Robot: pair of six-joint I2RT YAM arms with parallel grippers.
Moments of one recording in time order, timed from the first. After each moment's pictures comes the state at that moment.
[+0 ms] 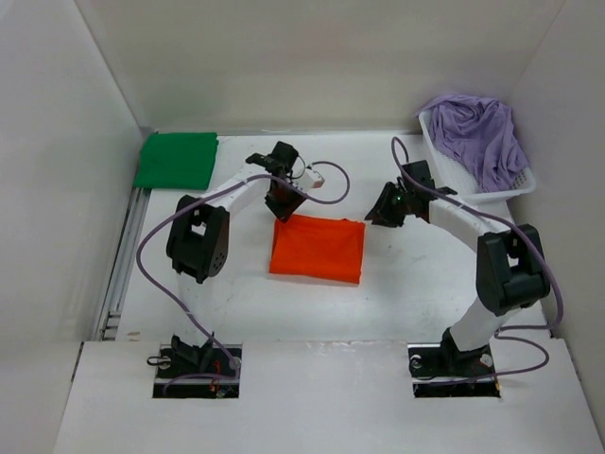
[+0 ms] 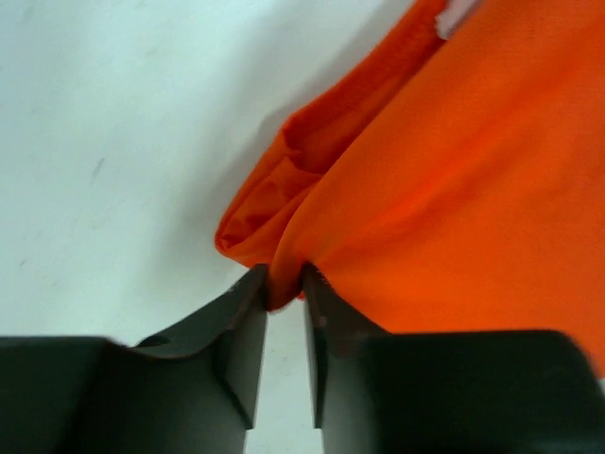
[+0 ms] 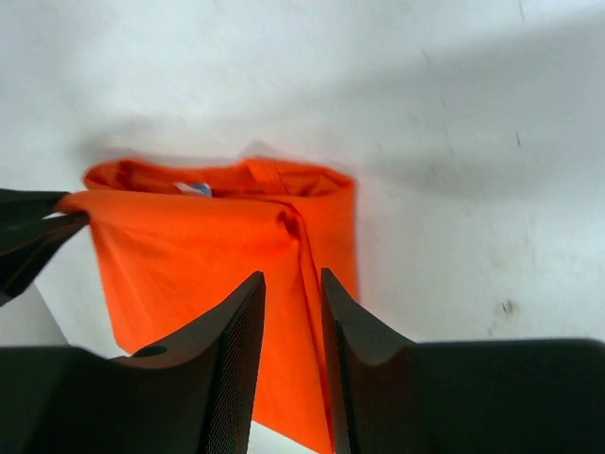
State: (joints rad) left arm -0.47 2.05 1.65 -0.85 0.19 0.46; right arm 0.25 1.66 1.06 -0.36 -0.28 0.73
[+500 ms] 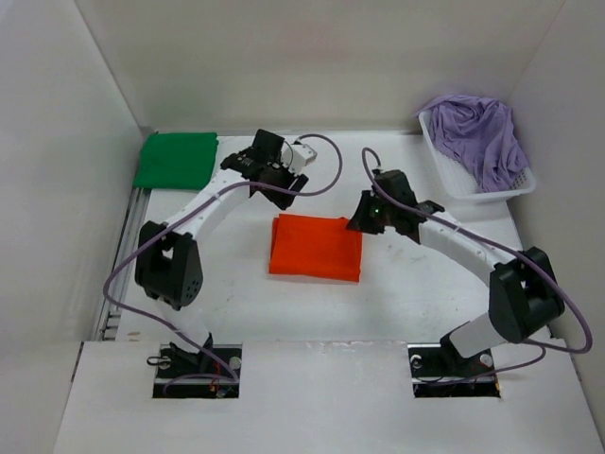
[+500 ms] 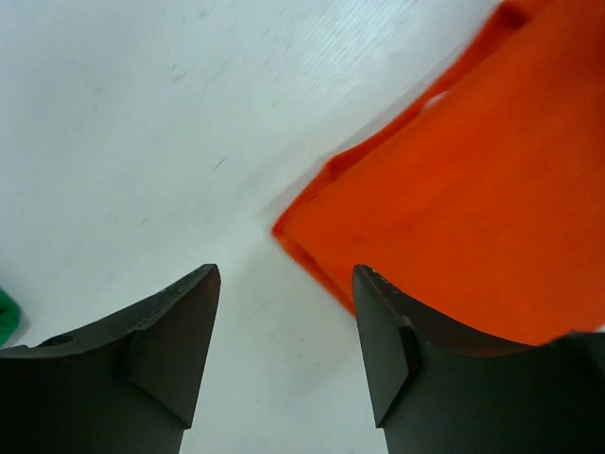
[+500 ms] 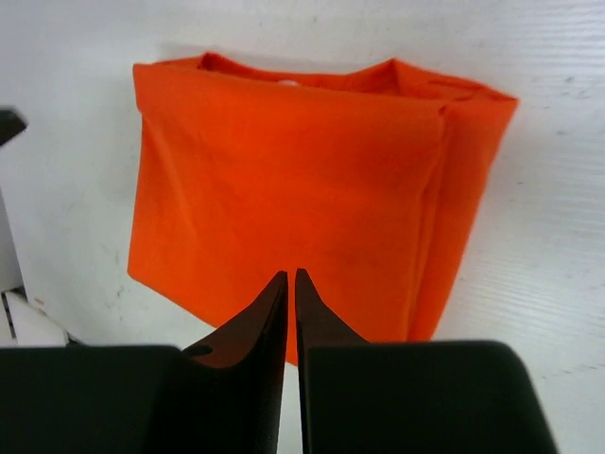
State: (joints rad) left arm -0.44 1.81 1.55 -0.69 0.13 0.33; right arm 0.47 1.49 1.02 -0.30 -0.16 0.67
